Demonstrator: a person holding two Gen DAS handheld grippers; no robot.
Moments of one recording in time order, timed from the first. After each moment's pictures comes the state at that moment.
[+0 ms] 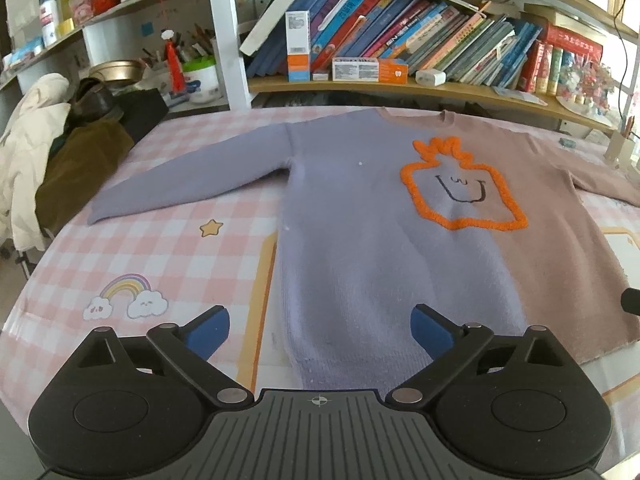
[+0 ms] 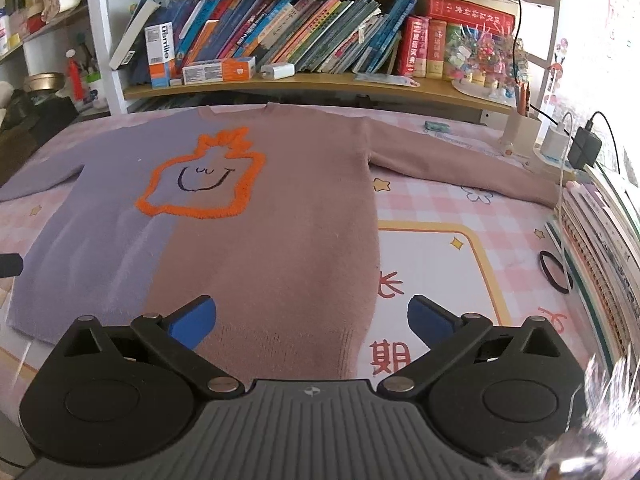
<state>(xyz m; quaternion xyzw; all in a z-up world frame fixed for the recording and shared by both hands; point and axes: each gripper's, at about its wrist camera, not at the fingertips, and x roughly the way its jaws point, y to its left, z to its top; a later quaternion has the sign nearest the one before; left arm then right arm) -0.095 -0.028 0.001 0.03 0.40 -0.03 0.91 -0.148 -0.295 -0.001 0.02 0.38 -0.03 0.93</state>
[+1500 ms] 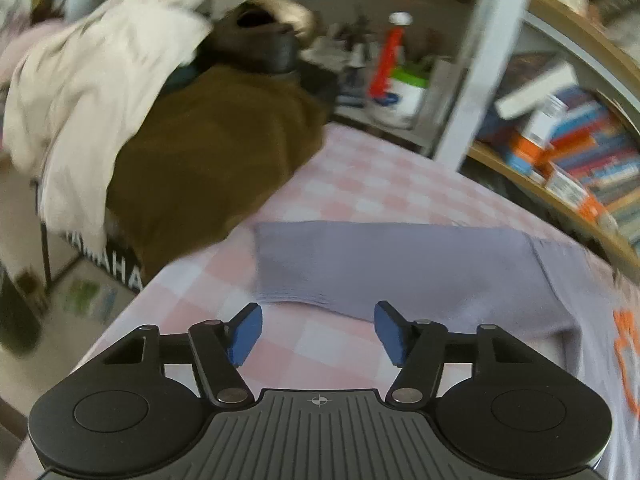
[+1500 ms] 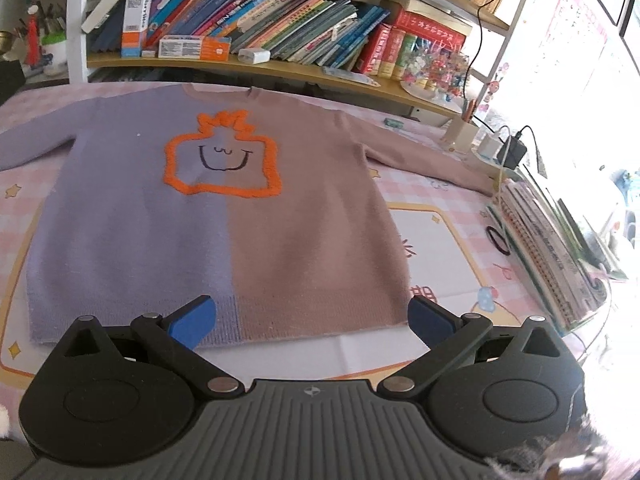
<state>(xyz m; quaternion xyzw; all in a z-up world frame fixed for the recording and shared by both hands) 0.038 0.247 -0.074 -0.18 0.37 0.07 0.91 -0.158 -0.142 0.026 -0.05 0.41 -0.20 0.89</state>
